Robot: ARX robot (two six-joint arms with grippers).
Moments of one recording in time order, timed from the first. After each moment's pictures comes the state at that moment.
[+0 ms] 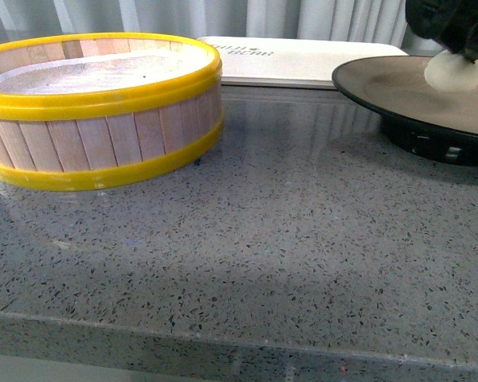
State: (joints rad) left arm -0.80 2.13 1.97 -0.35 -0.16 0.20; right arm 0.00 0.00 0.01 0.00 0.00 0.00
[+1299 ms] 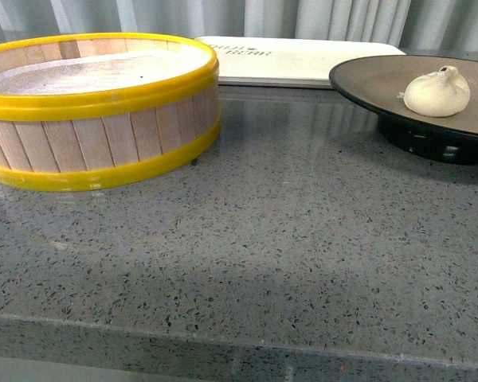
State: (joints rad) left arm -0.68 1.84 1.75 -0.21 -0.06 0.10; right arm 0.00 0.00 0.01 0.00 0.00 0.00
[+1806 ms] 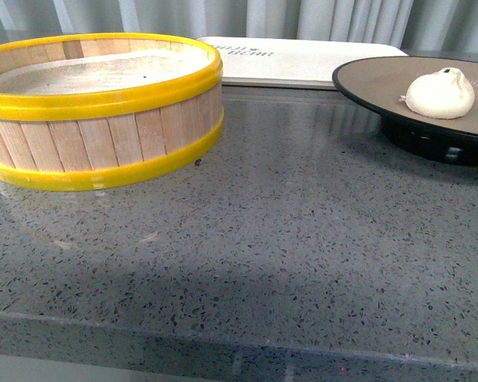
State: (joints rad) left arm -0.11 1.11 0.96 -0.11 0.21 0.12; right arm 0.00 0.00 0.01 0.00 0.00 0.00
